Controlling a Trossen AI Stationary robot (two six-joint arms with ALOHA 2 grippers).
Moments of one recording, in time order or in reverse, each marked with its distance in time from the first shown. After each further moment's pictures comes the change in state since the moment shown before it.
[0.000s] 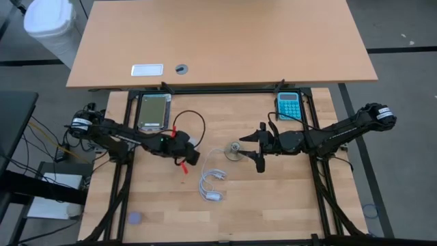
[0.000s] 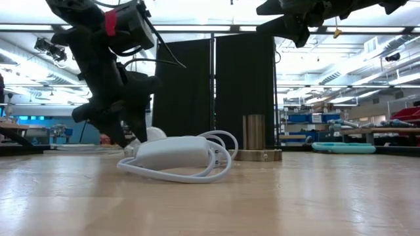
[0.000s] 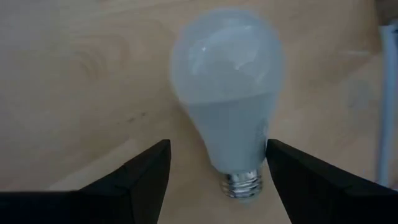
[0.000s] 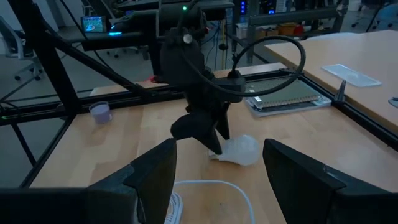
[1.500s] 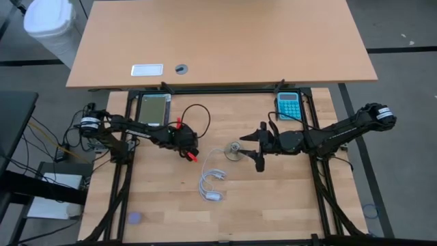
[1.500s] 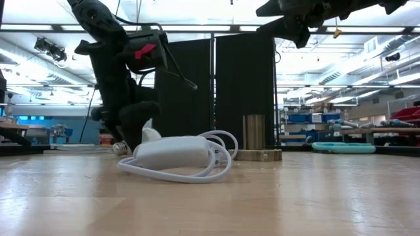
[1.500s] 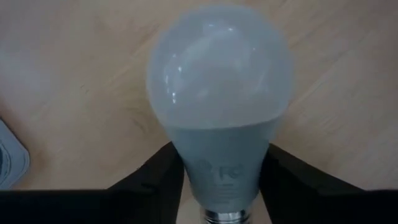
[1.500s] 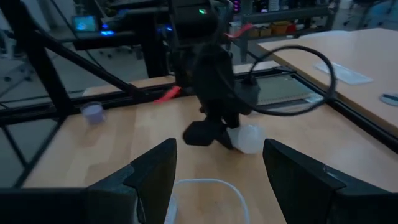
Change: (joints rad) left arm 0.145 0.104 0.065 -0.078 0.012 0.386; right arm -0.002 0.000 0.000 -0.014 0.030 0.008
